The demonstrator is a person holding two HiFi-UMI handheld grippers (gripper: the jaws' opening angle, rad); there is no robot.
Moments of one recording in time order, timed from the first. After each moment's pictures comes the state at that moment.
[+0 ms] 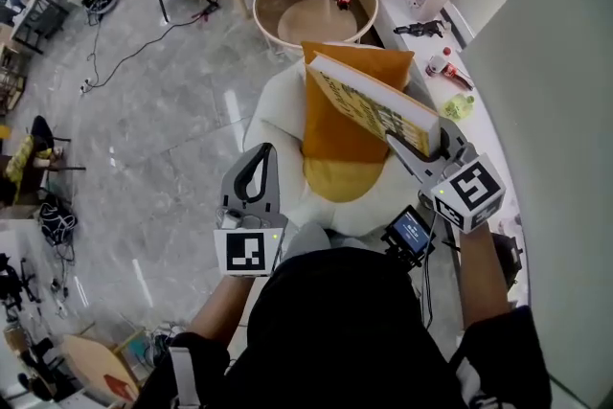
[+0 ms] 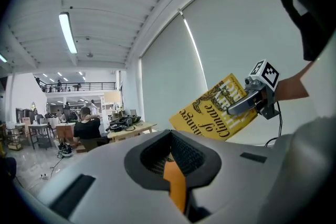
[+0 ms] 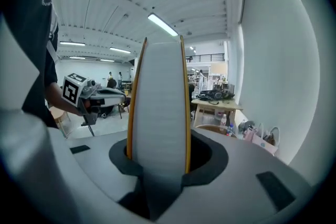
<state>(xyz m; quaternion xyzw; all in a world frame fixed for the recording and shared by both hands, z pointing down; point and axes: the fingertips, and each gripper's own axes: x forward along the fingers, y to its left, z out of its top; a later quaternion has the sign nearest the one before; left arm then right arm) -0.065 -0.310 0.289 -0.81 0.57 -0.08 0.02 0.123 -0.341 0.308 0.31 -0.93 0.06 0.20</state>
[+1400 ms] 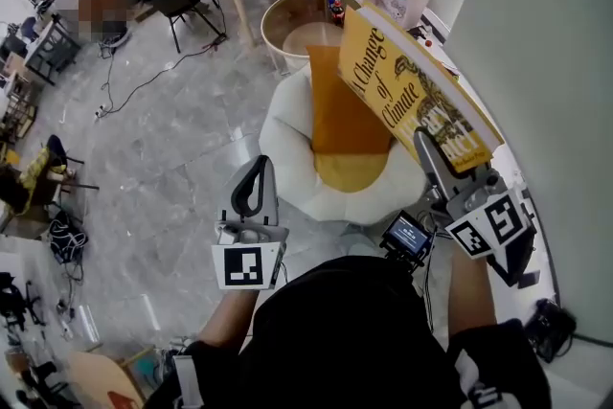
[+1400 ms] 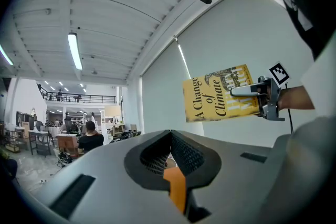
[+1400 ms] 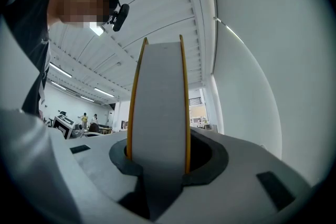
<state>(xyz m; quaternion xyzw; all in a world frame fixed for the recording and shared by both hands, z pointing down) -0.094 -0.107 0.209 -0.82 0.57 -0.03 0.07 0.139 -0.116 0.167 0.42 -0.90 0.00 -0.09</state>
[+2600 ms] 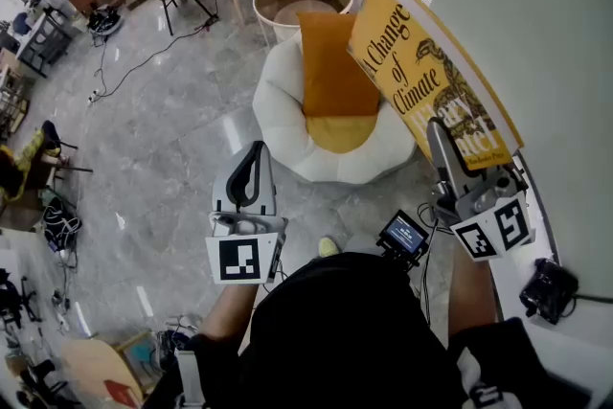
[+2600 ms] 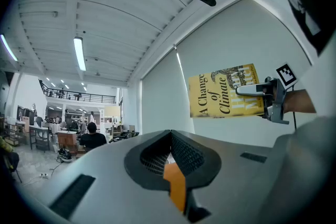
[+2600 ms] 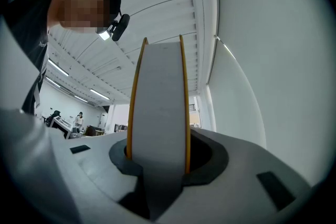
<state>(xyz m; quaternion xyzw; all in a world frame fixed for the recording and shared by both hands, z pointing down) -0.112 0.045 0.201 -0.82 0.56 0.00 0.06 0.131 0.057 0.148 0.46 -0.88 -0.03 -0.11</state>
